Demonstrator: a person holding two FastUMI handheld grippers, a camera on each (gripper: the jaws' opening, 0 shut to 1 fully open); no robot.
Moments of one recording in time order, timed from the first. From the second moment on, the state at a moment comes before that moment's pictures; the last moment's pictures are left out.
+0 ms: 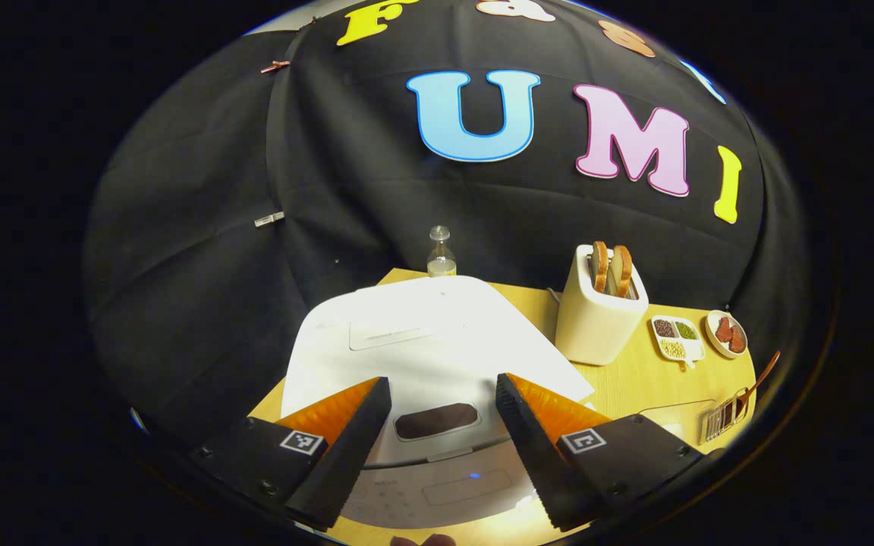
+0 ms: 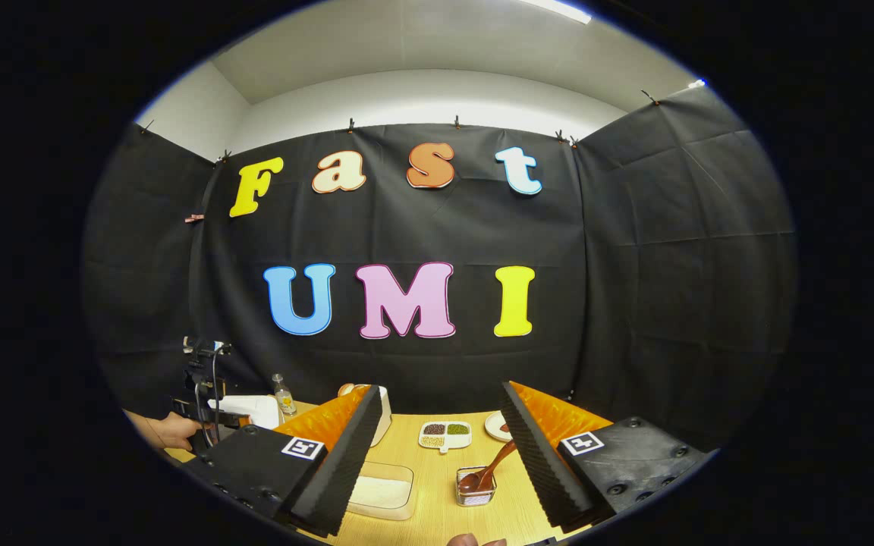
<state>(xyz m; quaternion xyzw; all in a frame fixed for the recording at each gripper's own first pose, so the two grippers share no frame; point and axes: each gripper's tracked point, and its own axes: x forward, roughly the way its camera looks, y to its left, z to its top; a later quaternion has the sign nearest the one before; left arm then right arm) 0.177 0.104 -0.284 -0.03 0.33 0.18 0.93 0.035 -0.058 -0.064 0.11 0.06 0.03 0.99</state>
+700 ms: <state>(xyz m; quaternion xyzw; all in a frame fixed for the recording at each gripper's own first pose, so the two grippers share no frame) 0.175 0.104 -0.295 -0.03 0.33 0.20 0.92 0.033 -0.055 -0.070 0.11 0.06 0.03 0.99</state>
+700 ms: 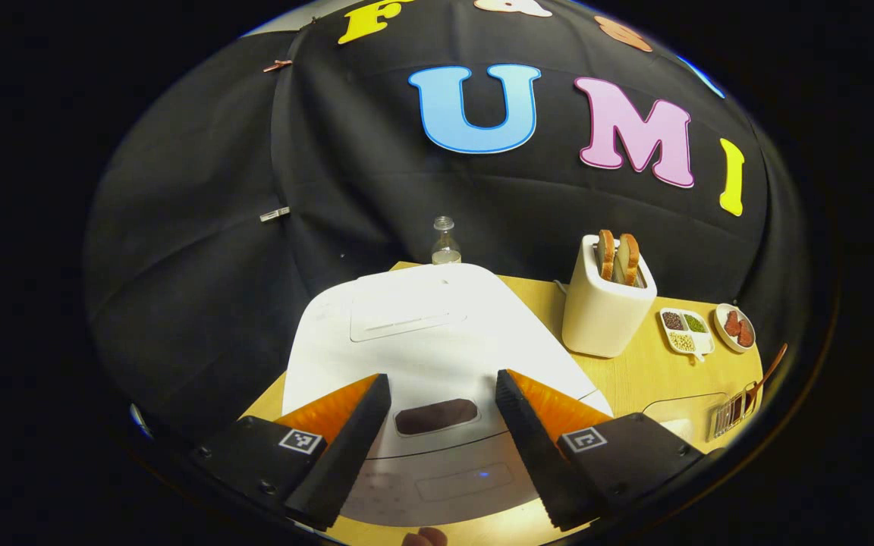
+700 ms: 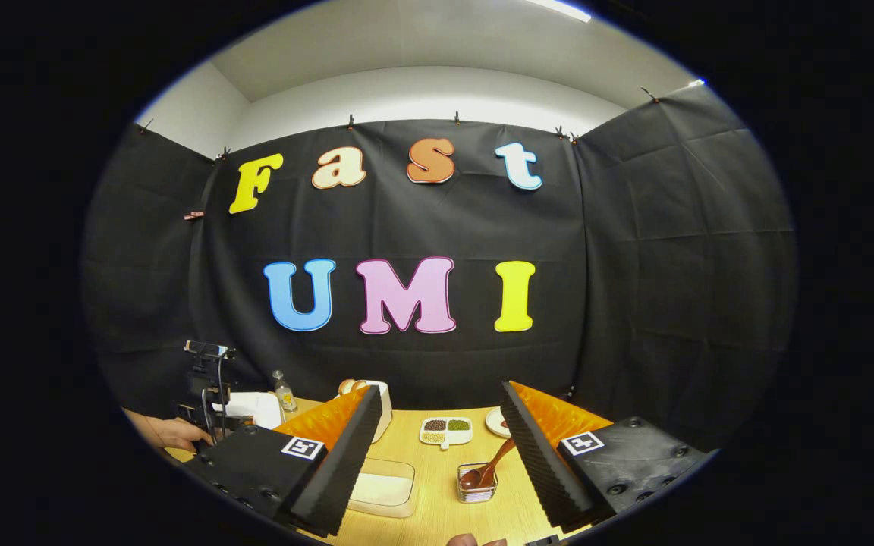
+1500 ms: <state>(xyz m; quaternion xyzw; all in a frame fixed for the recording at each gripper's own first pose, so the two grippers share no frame) 0.177 0.076 -0.218 0.00 0.23 0.13 0.96 0.033 -0.064 -0.078 0.11 0.07 0.02 0.99</state>
